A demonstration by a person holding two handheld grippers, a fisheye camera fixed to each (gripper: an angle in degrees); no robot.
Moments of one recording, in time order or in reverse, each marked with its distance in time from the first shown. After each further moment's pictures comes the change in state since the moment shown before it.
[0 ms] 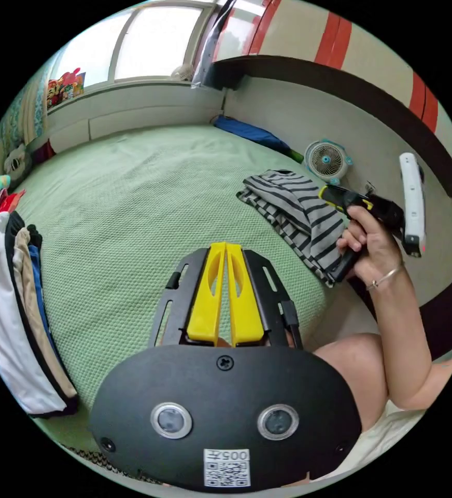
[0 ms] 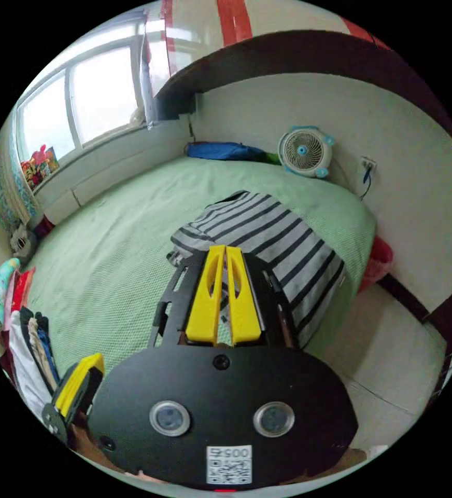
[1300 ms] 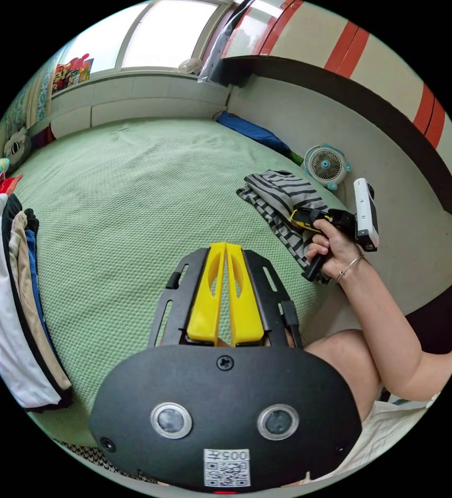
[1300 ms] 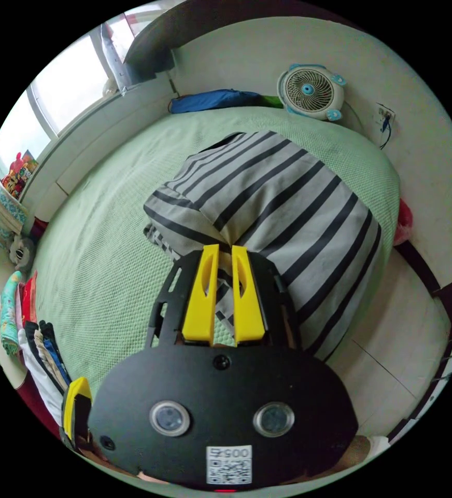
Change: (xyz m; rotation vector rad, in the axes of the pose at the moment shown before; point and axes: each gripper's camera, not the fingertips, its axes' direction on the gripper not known) left arm -0.017 -0.043 0.067 -0.012 0.045 -0.059; right arm 0.044 -0.004 0.121 -0.242 -0.029 0.086
